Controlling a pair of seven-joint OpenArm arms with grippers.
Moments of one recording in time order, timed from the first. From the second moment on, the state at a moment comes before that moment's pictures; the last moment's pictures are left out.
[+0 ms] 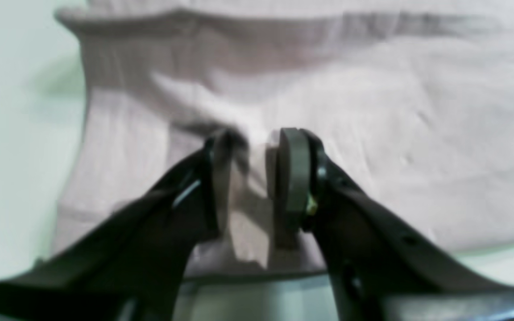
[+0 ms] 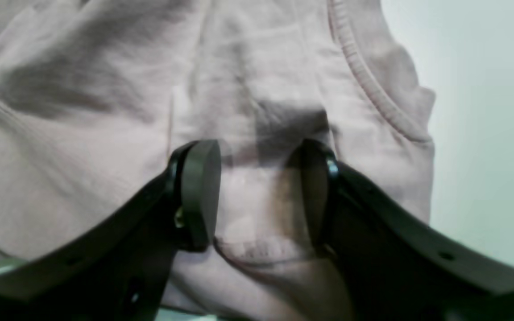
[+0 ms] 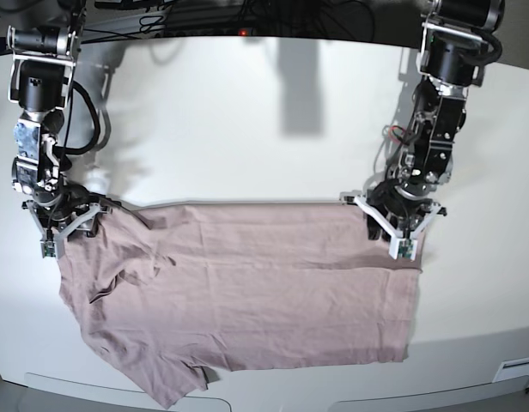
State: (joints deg) left arm -9.7 -8.1 9.4 60.6 -11.2 -2.8 13.7; right arm 14.8 24.6 11.2 49.3 8.5 24.0 -21.4
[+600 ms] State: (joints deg) left arm -4.3 -12.9 9.4 61.4 -12.5 -6.8 11.3; right arm 1.7 24.7 11.2 62.9 8.8 25.7 -20.1
